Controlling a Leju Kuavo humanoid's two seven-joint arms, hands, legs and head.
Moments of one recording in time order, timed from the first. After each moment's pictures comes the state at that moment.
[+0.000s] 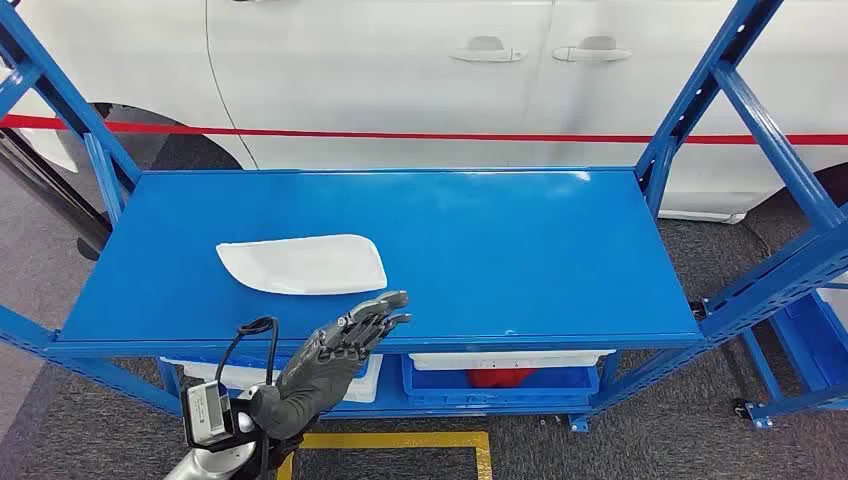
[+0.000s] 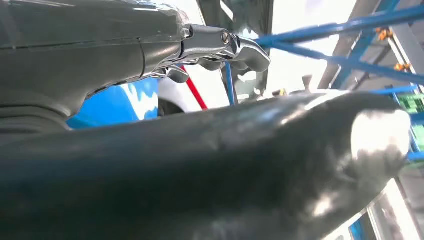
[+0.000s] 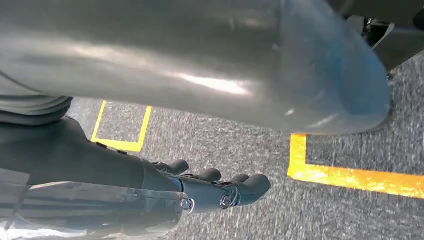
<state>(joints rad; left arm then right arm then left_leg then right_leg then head) -0.19 0.12 -0.66 -1.64 0.14 -0.29 -0.53 -0.07 0.08 -1.20 -0.19 1.13 0.12 -0.03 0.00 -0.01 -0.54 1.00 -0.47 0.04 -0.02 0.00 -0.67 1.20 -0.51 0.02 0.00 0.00</state>
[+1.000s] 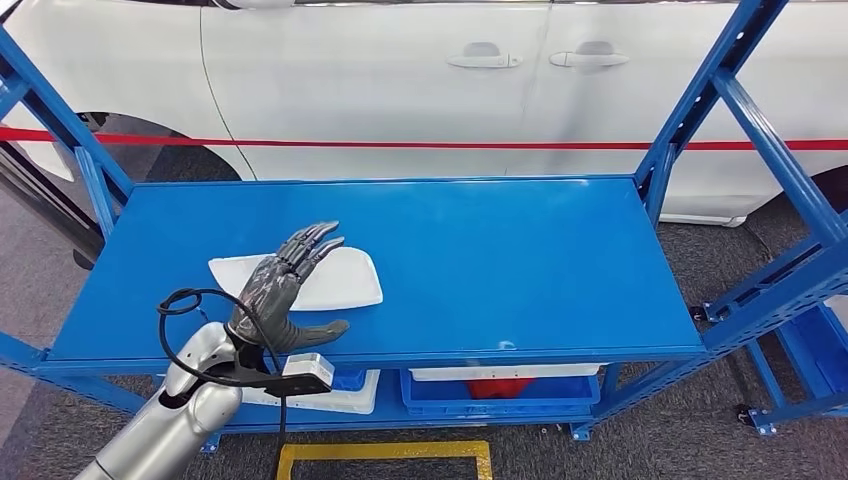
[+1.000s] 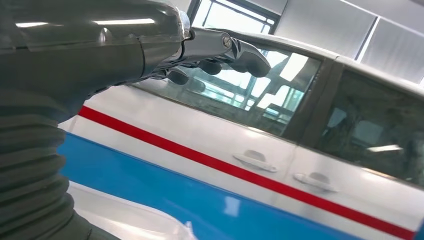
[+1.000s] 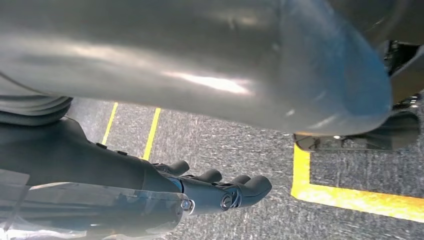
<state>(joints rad) -0.36 0.25 -0.61 -1.42 -0.77 0.41 -0.33 -0.07 0.16 -1.20 -0.19 1.14 0.13 0.01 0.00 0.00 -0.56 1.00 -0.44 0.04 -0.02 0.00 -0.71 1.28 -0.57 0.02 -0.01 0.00</state>
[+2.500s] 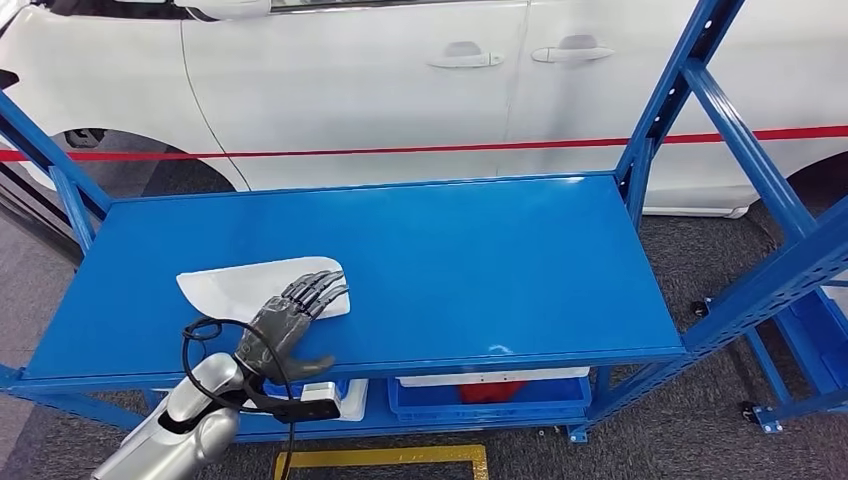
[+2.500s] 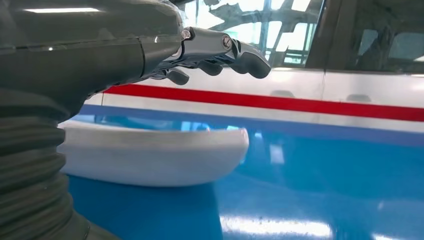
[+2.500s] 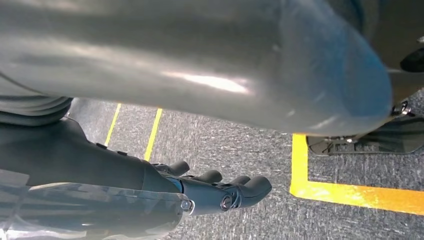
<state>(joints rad) -0.33 0.31 -0.70 -1.27 -0.89 0.41 -0.25 -0.07 0.18 -1.22 -0.19 1.14 0.12 0.02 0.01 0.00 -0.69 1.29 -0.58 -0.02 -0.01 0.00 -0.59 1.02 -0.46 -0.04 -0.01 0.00</state>
